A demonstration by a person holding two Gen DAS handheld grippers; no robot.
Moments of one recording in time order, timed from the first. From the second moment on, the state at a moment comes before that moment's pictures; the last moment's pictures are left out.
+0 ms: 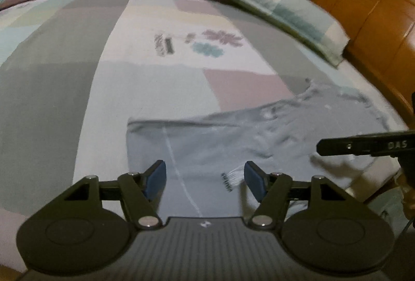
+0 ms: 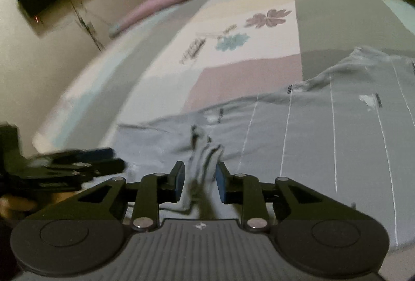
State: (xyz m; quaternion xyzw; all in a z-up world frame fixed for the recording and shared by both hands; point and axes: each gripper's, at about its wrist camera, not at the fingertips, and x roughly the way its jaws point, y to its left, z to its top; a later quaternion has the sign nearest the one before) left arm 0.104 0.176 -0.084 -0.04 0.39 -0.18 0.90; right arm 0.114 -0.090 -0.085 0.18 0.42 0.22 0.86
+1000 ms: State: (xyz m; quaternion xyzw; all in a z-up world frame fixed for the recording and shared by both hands) left arm 0.087 0.167 -0.076 -0.02 0.38 -0.21 0.90; right arm 0.103 -0.106 -0.116 0.34 0.45 0.25 0.79
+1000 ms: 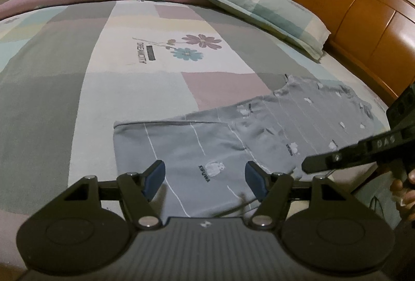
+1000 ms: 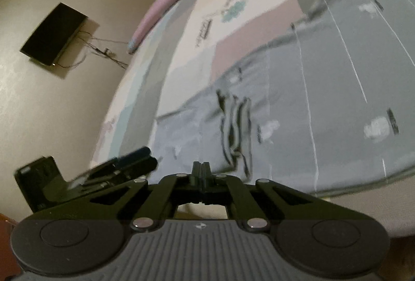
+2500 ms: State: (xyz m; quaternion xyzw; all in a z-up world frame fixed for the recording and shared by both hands) left arm 0.084 0.170 -0.088 -0.03 0.39 -0.22 0.89; right arm 0.106 -0.100 -0.127 0.36 0.42 0.26 0.79
